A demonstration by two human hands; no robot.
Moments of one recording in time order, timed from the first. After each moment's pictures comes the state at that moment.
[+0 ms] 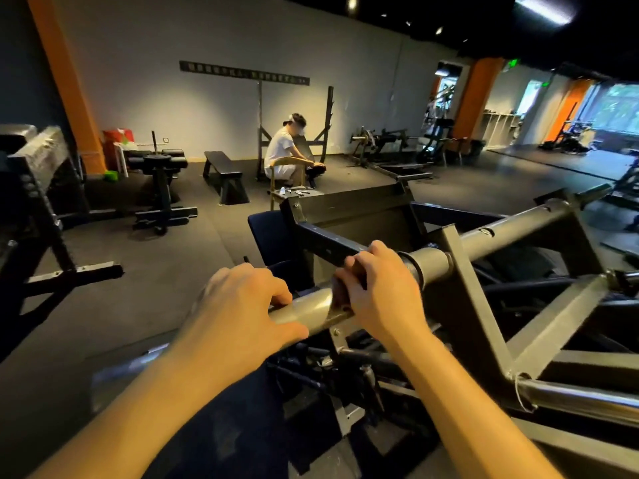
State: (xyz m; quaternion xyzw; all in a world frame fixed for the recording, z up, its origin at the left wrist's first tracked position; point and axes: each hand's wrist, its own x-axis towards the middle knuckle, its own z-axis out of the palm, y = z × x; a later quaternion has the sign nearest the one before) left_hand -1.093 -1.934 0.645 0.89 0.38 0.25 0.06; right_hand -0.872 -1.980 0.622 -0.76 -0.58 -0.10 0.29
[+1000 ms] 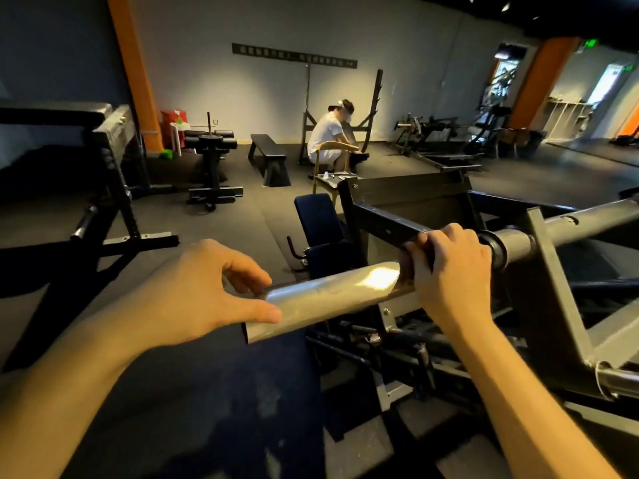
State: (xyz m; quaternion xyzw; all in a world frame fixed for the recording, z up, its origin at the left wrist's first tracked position) left_hand -1.249 -1.924 0.655 0.86 0.41 0.19 0.25; right_hand -0.928 -1.988 0.611 -0.76 -0.54 -0.21 0.30
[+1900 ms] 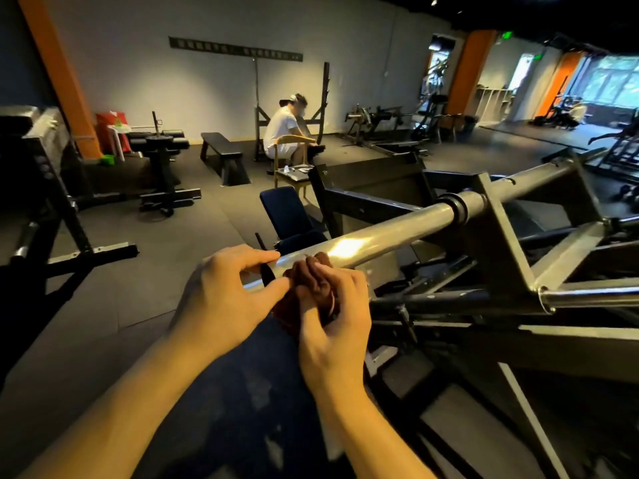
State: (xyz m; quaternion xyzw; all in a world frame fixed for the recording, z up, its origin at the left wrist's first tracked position) left_hand -1.270 -1.949 0.604 0.84 0.35 0.37 0.20; right_hand -1.153 -2.039 0.555 -0.57 -0.46 0.01 0.68
